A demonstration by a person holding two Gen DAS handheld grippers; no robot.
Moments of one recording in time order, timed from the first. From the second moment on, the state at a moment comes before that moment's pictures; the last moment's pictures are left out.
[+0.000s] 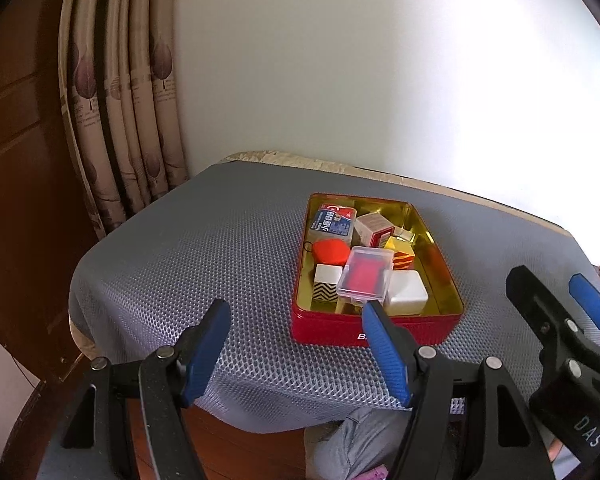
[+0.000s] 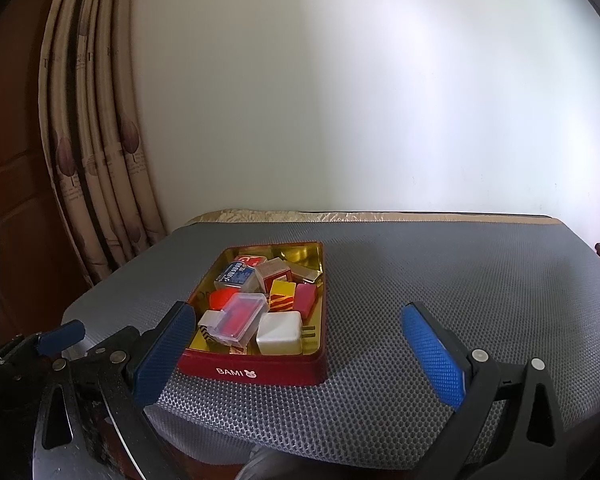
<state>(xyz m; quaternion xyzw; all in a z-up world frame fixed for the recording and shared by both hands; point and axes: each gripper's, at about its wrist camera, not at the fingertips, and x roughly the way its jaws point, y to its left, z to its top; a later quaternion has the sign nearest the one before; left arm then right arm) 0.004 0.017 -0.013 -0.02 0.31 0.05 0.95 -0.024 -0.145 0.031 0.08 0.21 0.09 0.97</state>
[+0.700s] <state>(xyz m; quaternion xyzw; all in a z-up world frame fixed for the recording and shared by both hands) 0.005 0.016 -0.015 -0.02 0.32 0.04 0.95 -0.024 -0.146 0.031 0.07 0.21 0.07 0.97</state>
